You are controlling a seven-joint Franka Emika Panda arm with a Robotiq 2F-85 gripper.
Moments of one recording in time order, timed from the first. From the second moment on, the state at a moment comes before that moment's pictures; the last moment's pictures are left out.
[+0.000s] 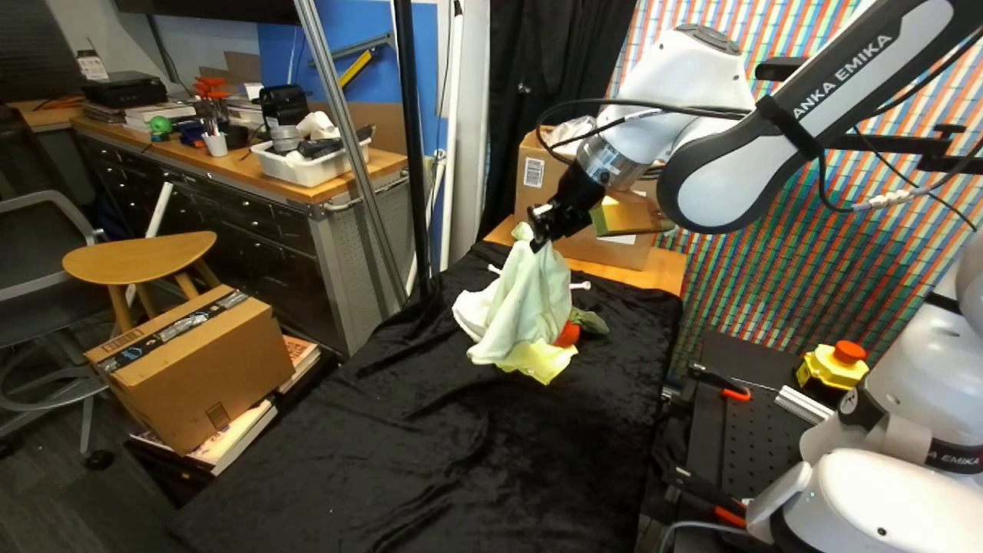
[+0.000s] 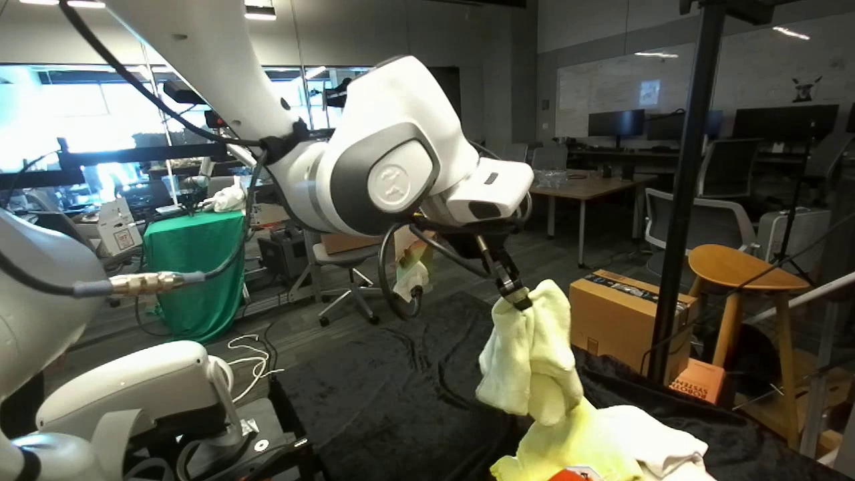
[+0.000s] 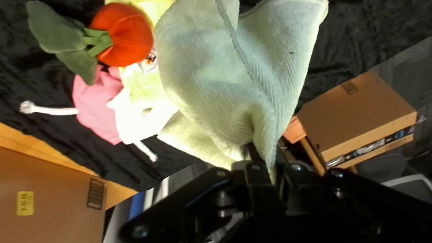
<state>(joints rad) -0.37 -0.23 0.35 -2.75 -0.16 3.07 0.68</state>
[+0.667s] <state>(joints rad) -0.65 -0.43 0.74 -2.74 -0.27 2.79 1.14</state>
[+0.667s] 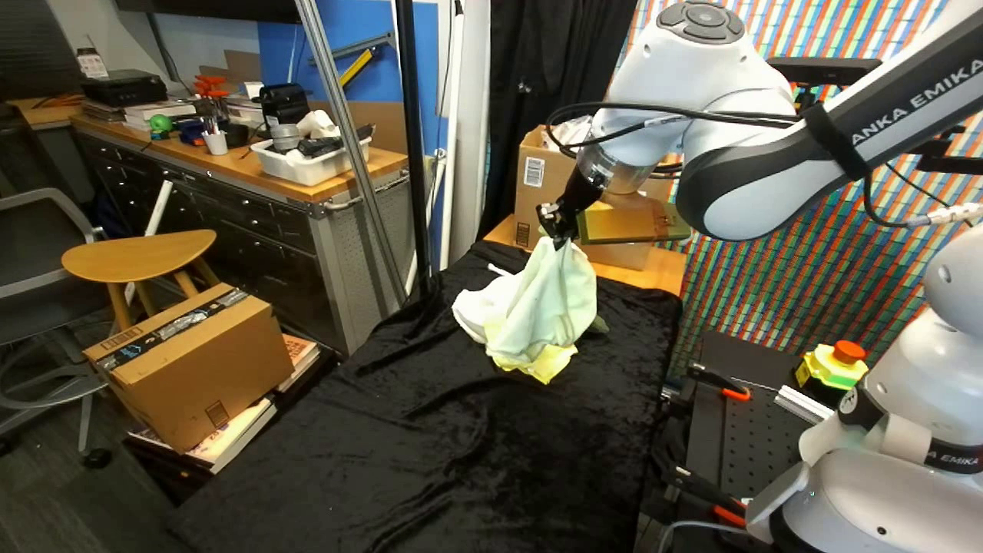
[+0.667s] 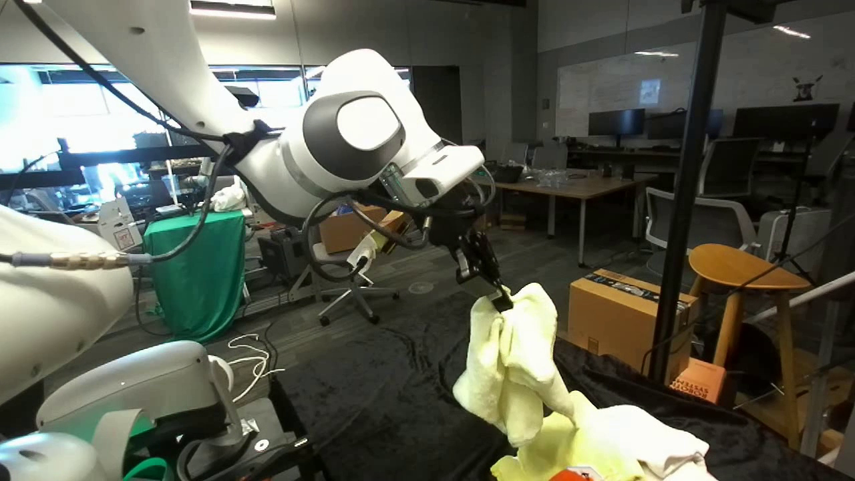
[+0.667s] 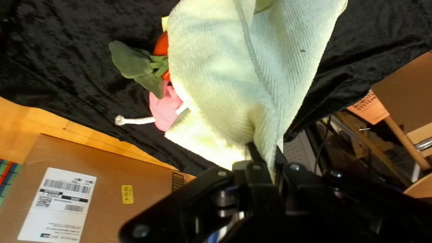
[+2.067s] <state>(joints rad) -1.40 -0.45 1.37 -2.55 -0.43 2.73 1.52</state>
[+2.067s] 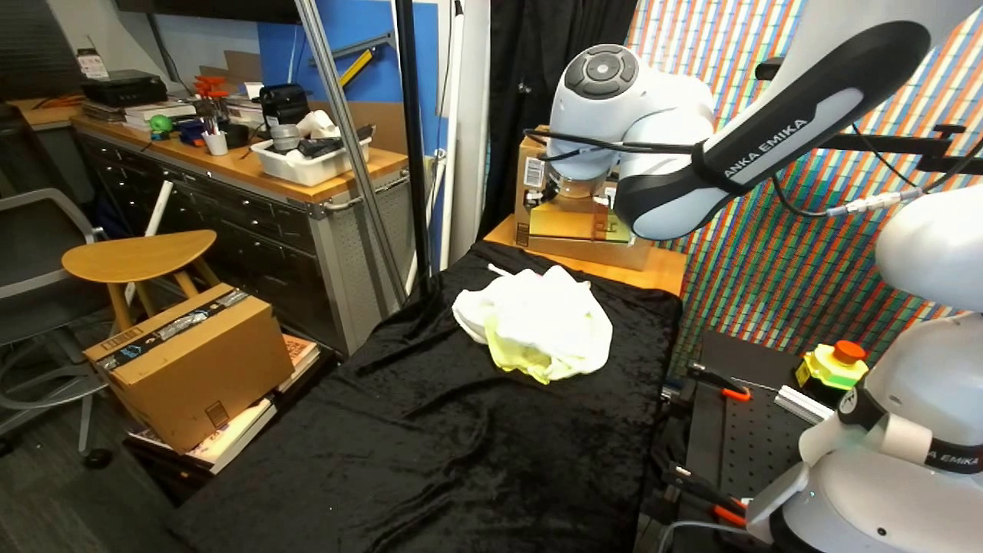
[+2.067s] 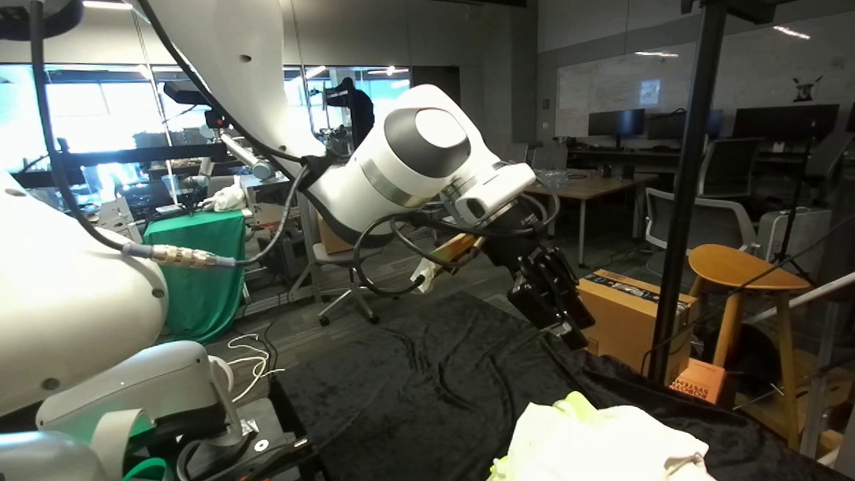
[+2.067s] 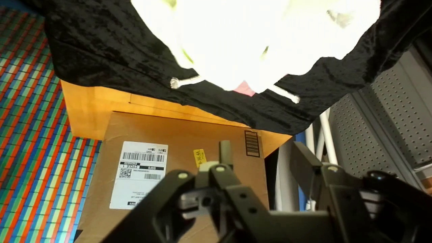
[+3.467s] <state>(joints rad) -0.92 -0.24 1.22 -2.76 -0.46 2.90 1.02</state>
